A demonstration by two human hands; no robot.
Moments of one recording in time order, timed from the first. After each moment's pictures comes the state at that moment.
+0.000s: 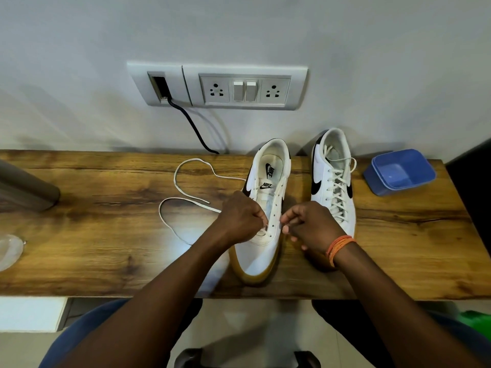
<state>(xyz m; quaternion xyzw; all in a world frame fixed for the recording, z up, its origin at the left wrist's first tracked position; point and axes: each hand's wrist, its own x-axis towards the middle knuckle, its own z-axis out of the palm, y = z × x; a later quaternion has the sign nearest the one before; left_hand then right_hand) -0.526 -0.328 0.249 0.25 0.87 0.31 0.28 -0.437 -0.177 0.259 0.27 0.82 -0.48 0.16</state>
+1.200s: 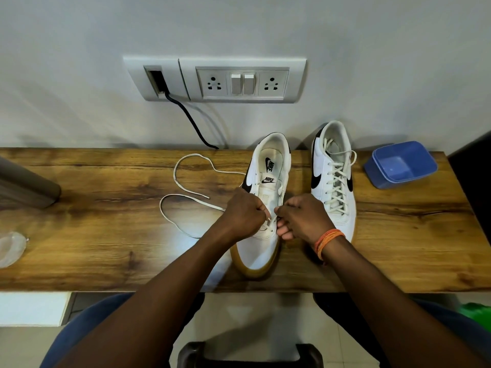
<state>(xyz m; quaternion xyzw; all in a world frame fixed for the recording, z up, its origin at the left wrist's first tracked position) -0.518 -0.323 0.240 0.20 0.86 0.37 0.29 -0.447 -0.194 0.259 0.35 0.73 -0.57 0.14</state>
